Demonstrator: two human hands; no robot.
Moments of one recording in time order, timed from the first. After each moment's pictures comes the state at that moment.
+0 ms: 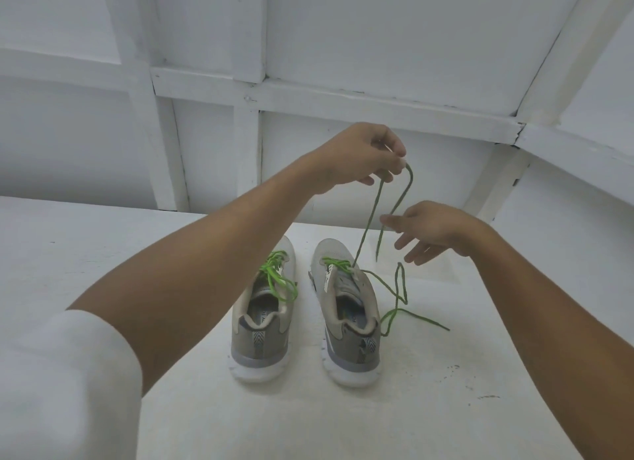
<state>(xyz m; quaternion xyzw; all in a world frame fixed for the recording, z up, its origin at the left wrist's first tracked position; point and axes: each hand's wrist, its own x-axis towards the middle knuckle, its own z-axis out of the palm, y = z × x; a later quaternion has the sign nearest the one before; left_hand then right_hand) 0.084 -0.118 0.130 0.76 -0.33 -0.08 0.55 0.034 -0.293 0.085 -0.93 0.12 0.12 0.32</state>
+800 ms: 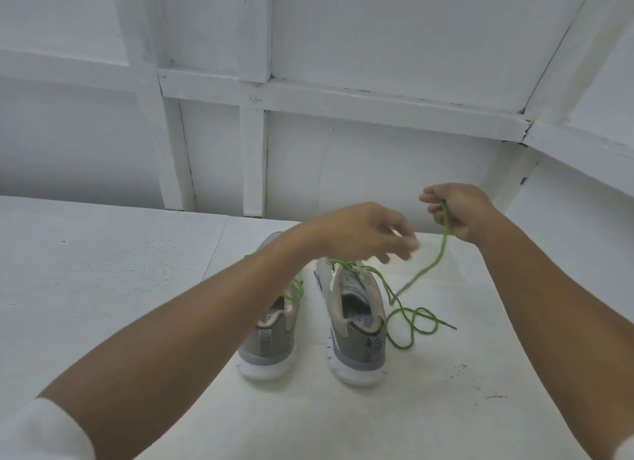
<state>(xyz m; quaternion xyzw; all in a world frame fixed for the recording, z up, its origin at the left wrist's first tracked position) 0.025 -0.106 0.081 0.80 -0.37 -0.19 0.42 0.072 -0.334 0.071 -0.73 0.20 -0.09 0.65</state>
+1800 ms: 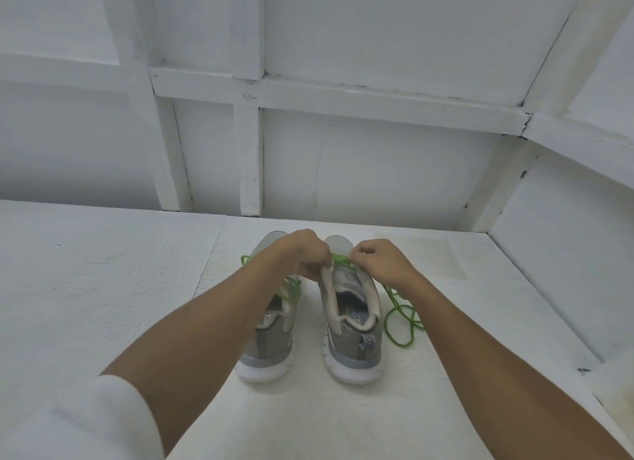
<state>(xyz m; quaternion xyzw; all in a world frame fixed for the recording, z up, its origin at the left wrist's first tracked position) 0.097 -0.093 -0.013 0.83 0.00 -0.28 0.48 0.051 -0.257 -0.027 -0.91 0.03 0.00 0.42</state>
